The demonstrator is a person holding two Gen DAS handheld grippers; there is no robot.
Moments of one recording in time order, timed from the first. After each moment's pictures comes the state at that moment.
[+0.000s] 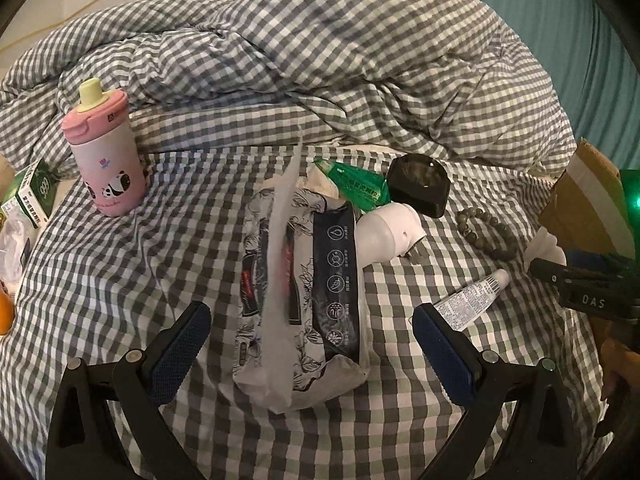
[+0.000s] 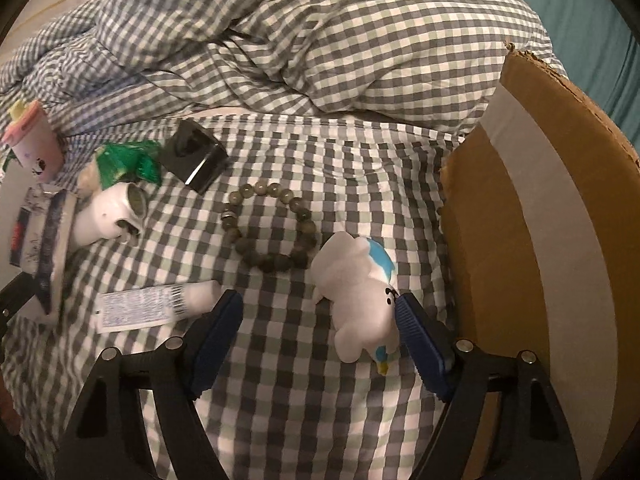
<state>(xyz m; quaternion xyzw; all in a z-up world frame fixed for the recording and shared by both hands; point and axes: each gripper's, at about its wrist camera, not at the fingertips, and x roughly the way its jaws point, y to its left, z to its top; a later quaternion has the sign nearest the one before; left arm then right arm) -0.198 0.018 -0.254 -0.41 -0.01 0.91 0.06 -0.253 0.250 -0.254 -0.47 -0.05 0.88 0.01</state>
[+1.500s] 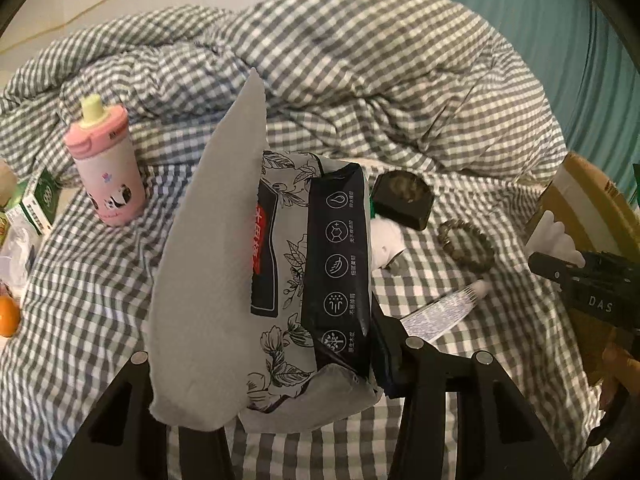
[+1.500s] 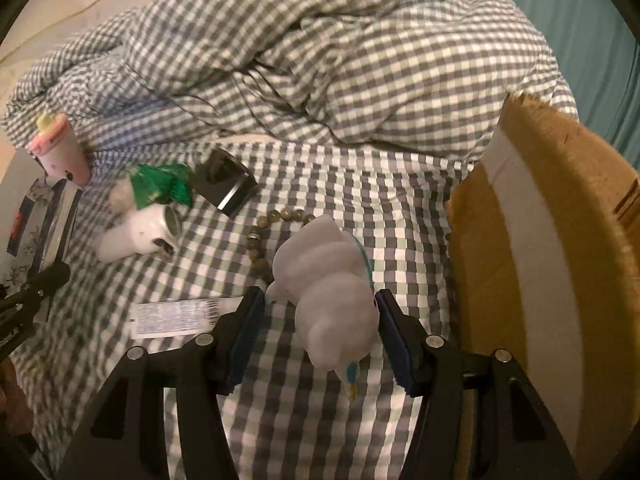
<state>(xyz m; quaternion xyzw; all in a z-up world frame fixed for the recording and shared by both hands) -0.185 0.025 -0.221 -0.40 -0.02 0.92 0.07 -0.234 0.239 -0.222 -0.44 -0.04 0.90 -0.03</state>
